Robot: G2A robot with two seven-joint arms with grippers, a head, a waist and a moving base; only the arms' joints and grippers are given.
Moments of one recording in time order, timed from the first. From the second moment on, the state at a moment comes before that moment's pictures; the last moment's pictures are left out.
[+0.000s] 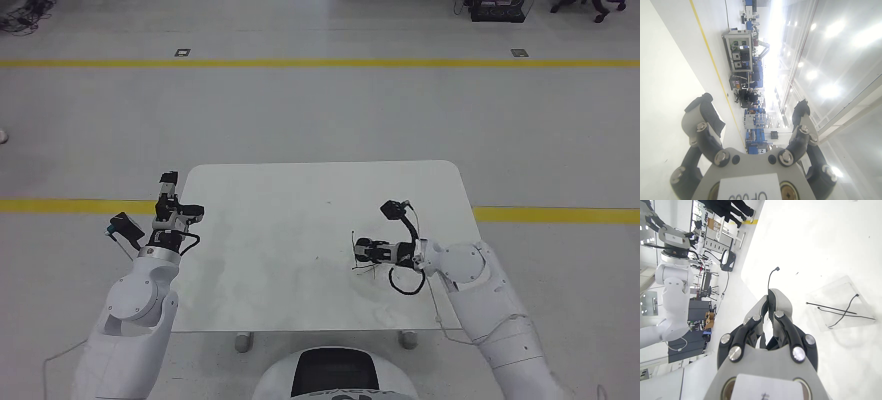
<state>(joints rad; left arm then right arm) 1.73 -1.15 -1.60 -1.80 -0.42 0.00 0.00 -1.37 -1.28 1.30 -1.40 -0.37 -0.34 1.02</state>
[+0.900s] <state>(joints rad) 1.73 -1.15 -1.60 -1.80 -0.42 0.00 0.00 -1.43 -1.23 1.28 -1.50 -0.29 -0.34 0.92</state>
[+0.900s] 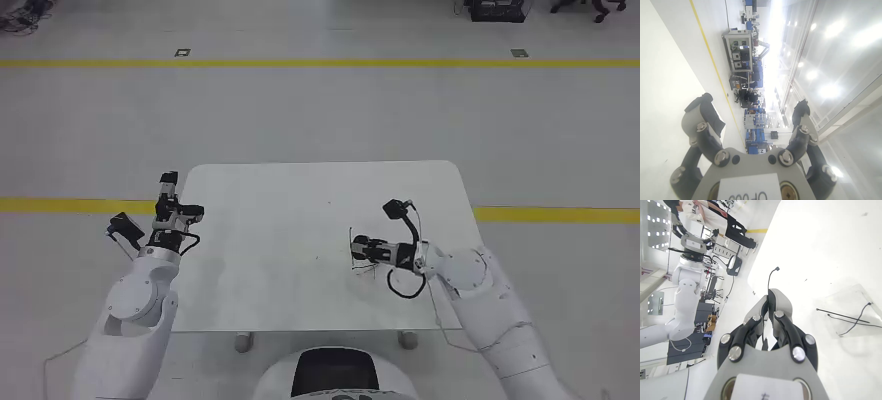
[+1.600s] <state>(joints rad) 1.75 -1.14 -1.56 -1.90 -0.33 0.02 -0.15 -1.46 -1.18 1.25 -1.54 -0.22 -0.32 0.79</state>
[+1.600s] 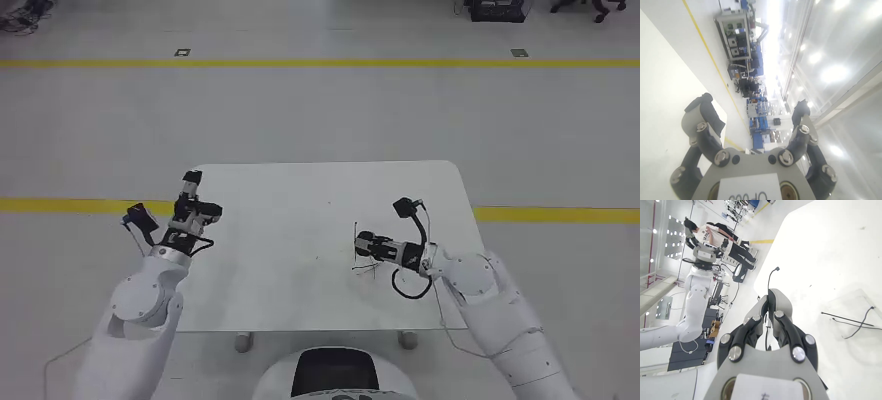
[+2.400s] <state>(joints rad) 1.77 -1.16 -1.37 -1.95 -0.24 0.06 -0.15 -1.52 -1.17 1.30 -1.56 -0.10 -0.34 0.65</state>
